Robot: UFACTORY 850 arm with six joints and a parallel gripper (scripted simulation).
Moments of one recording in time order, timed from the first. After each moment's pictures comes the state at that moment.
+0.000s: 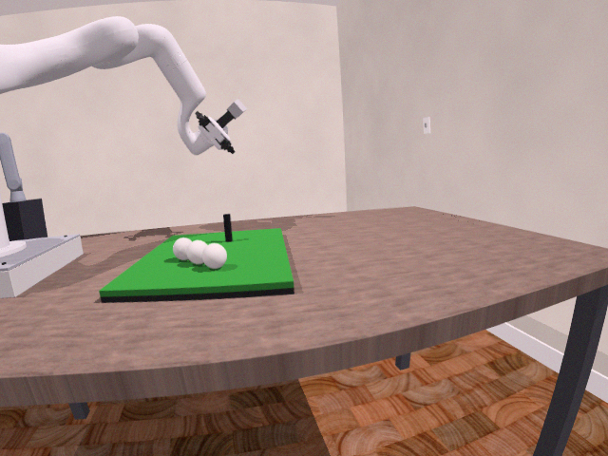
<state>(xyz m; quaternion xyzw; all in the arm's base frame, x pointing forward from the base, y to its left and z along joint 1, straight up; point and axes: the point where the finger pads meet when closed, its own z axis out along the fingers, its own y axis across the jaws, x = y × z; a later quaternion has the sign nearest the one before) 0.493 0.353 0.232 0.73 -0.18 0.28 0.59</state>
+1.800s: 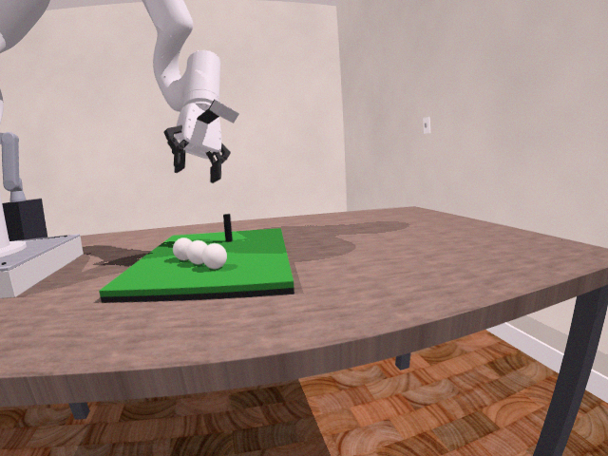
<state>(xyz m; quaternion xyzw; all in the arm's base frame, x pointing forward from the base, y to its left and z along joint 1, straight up) 0.504 0.119 0.126 0.92 -0.33 0.09 0.20</state>
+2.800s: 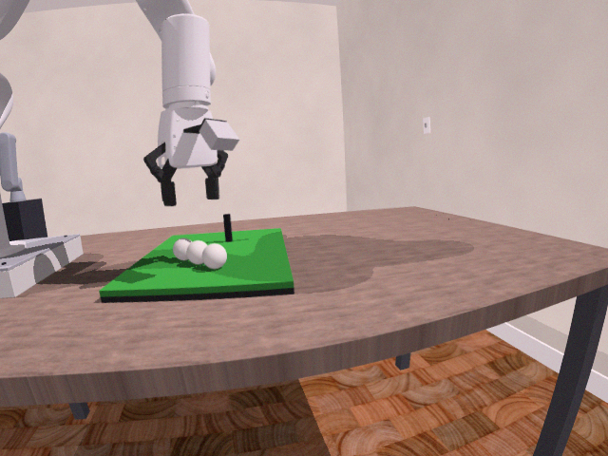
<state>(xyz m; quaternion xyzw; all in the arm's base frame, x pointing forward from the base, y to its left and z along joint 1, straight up) 0.521 0.004 0.082 0.94 -0.34 0.00 0.00</state>
